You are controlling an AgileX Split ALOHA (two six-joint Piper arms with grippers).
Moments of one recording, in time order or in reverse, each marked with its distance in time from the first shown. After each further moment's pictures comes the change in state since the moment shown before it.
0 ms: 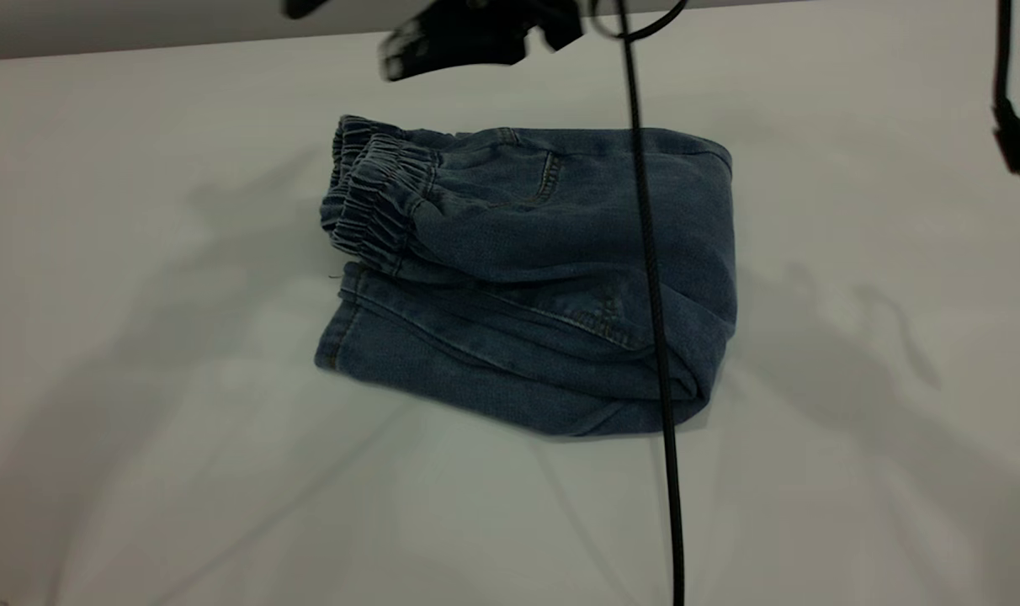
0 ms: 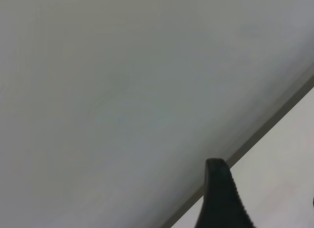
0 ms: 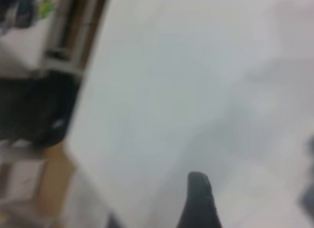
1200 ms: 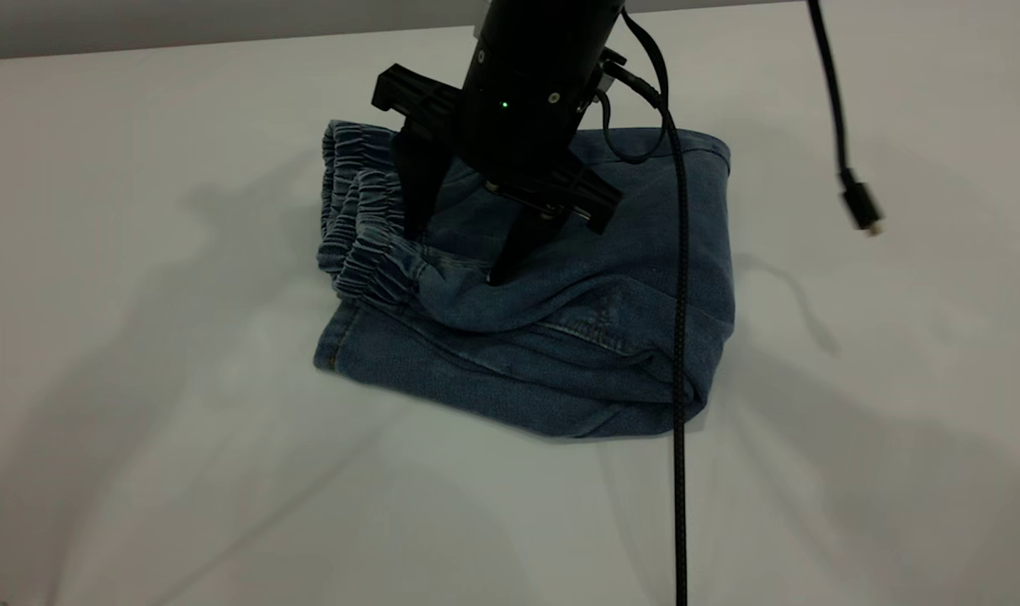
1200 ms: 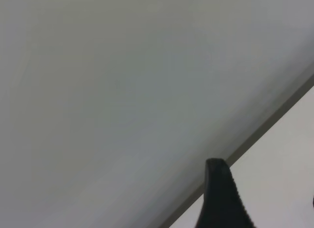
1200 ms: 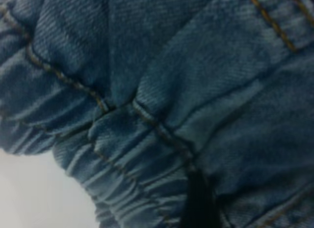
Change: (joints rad) left arm 0.000 -0.003 0.000 -0.004 0.004 0.000; right arm 0.086 0.304 -0.315 -0.893 0.094 1.471
